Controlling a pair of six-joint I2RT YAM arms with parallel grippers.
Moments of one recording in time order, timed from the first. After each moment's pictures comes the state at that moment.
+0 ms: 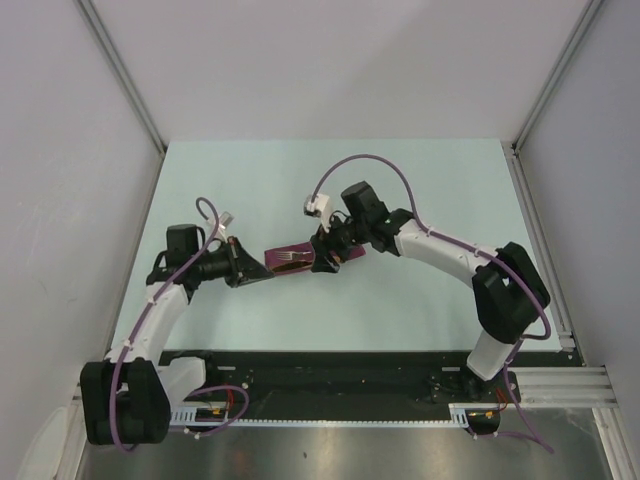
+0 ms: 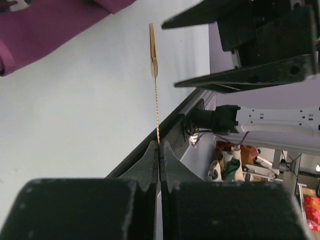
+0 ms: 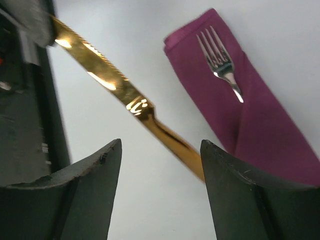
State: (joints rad) left arm 0.04 1.04 0.60 -0.36 1.01 -0.52; right arm 0.71 1.71 1.27 -0.28 -0.62 -0.16
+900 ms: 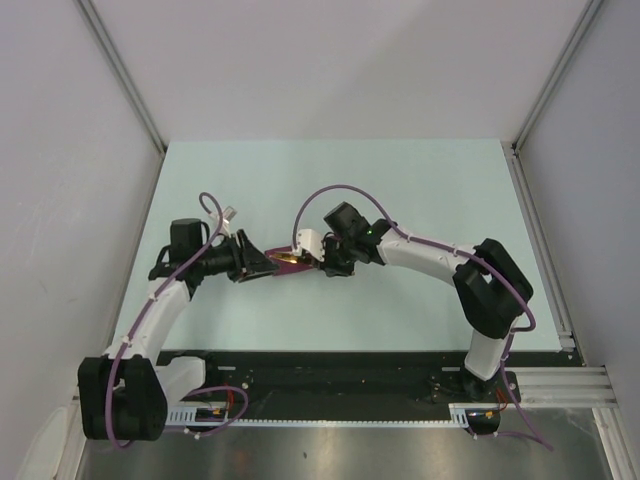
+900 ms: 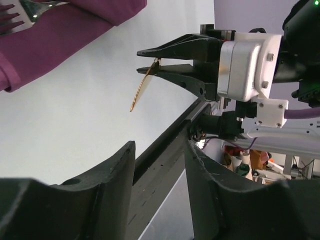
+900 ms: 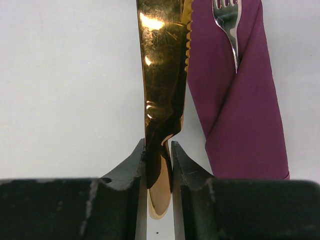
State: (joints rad) left arm -0.02 1.06 0.63 -0.33 0.96 -0.53; right arm 0.82 1.79 1.26 -0.43 -0.31 -0.65
